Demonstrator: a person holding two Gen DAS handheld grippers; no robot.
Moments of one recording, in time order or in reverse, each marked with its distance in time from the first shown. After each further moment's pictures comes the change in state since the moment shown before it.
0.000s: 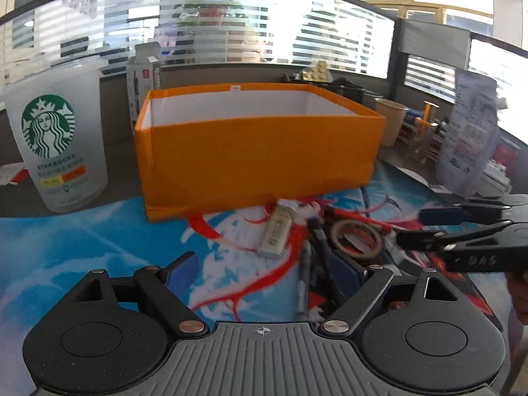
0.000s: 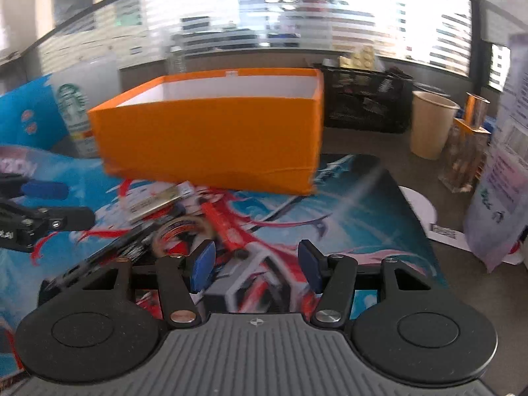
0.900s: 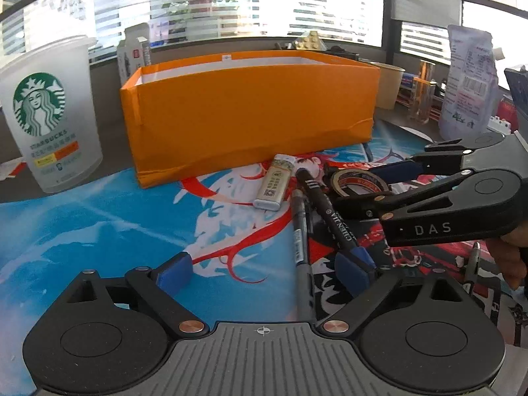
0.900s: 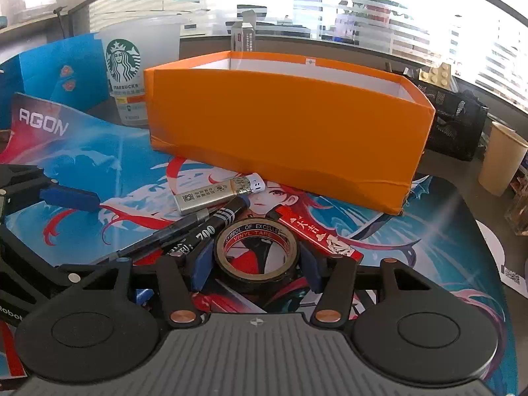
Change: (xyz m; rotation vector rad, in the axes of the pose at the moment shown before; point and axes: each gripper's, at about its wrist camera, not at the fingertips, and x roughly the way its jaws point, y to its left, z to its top) left arm 0.016 -0.008 -0.029 0.076 0.052 0.030; right arm 0.044 0.040 0.009 -0.132 0.023 0.073
